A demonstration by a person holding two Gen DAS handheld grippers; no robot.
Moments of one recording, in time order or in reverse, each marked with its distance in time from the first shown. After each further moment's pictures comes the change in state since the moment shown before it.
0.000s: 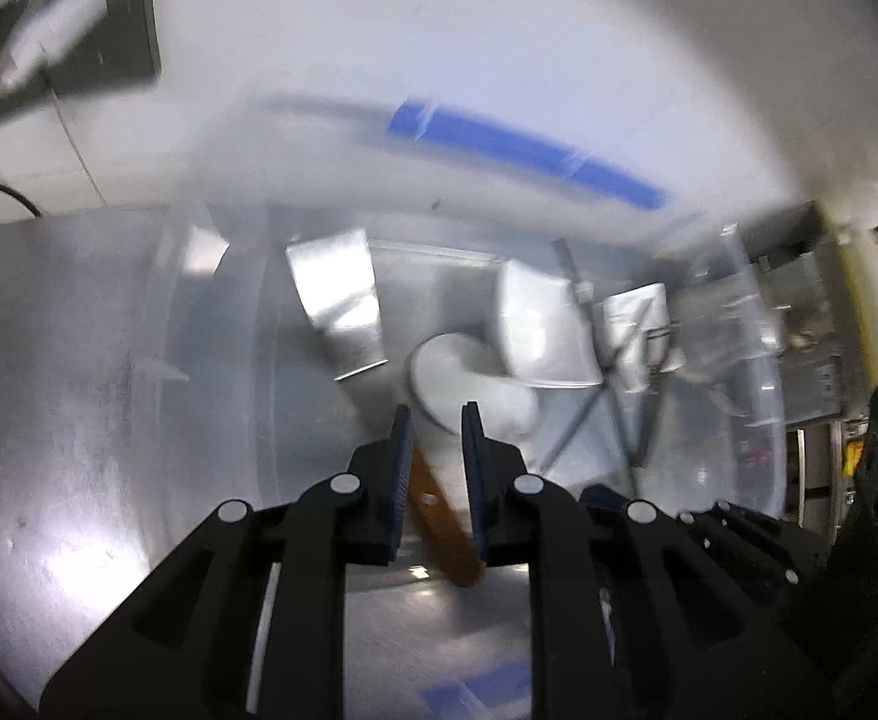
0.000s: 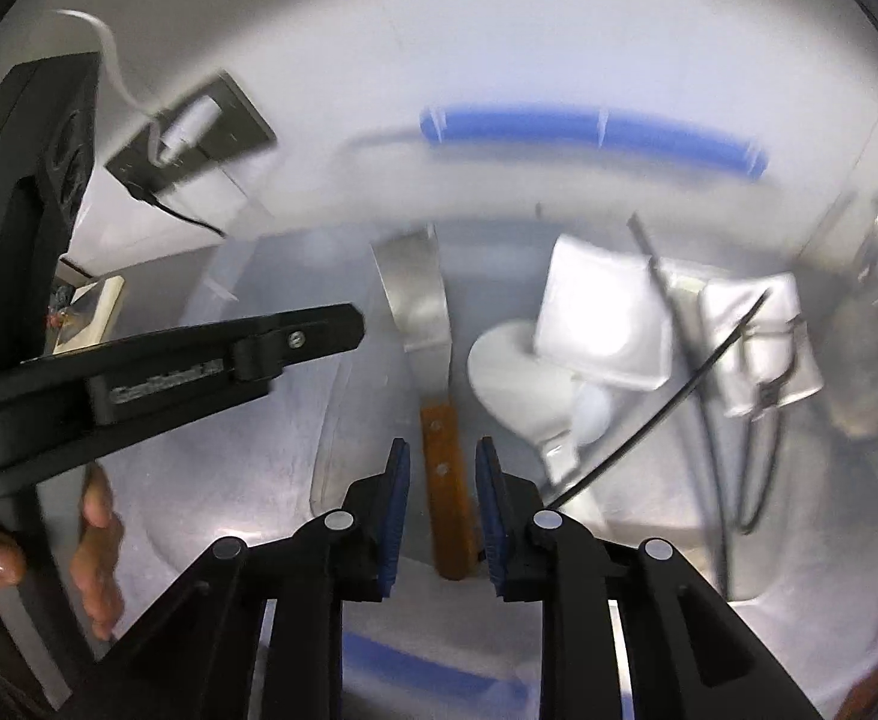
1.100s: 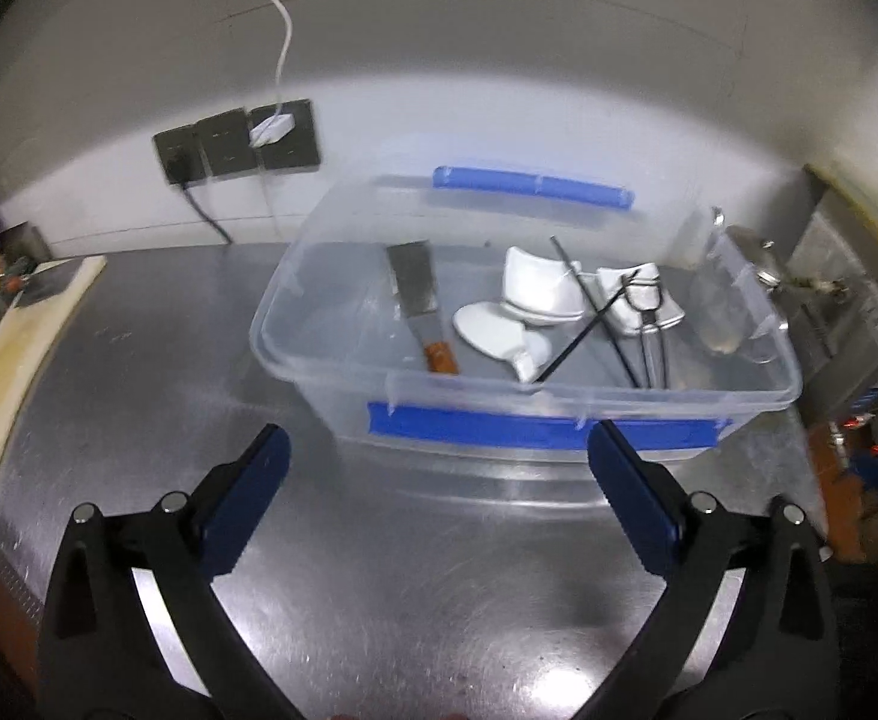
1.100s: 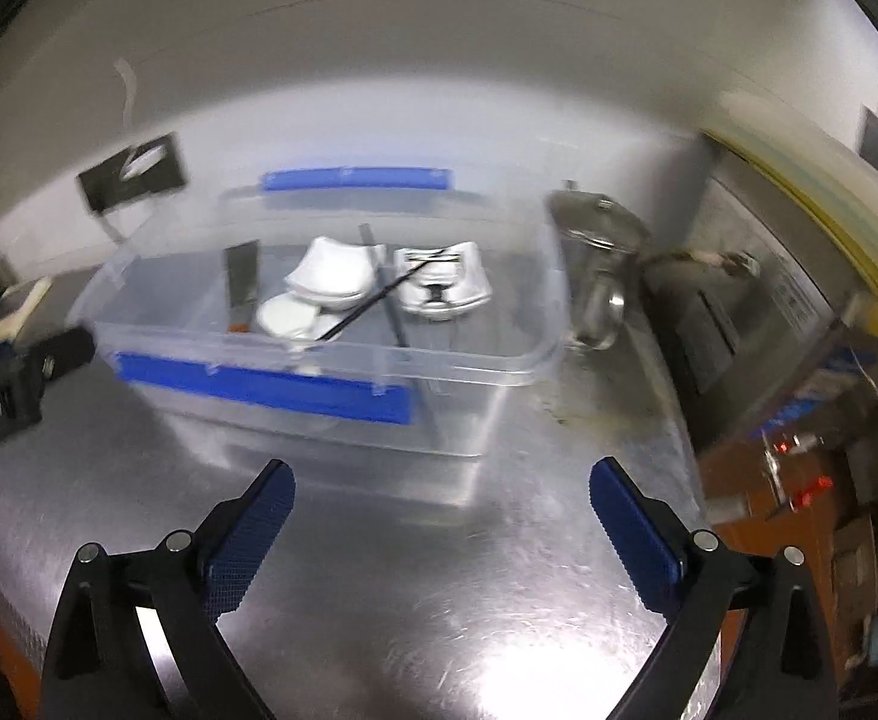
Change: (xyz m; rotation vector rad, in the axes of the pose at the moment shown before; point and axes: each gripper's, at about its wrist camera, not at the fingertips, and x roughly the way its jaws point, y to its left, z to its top) left arm -0.074 -0.119 -0.197 0.013 -0.395 0.459; right arm -0.121 -0.103 -0.175 0.000 -0.308 -0.314
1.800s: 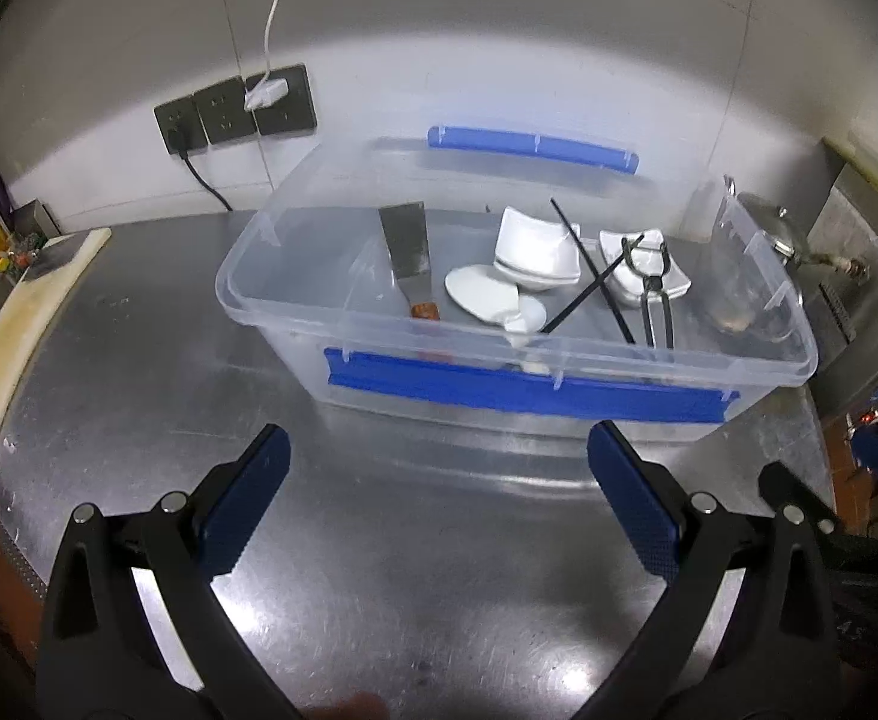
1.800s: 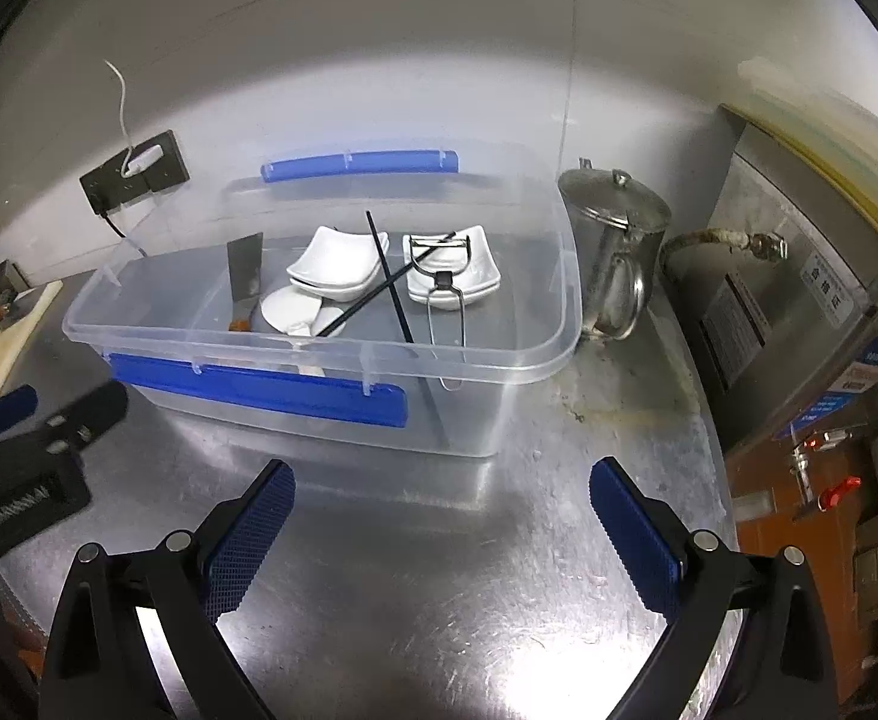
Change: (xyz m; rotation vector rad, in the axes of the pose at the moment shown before) left arm 0.014 -0.029 -0.016 -0.014 0.041 0.032; right arm 0.023 -0.012 0.004 0.002 0.040 0.076
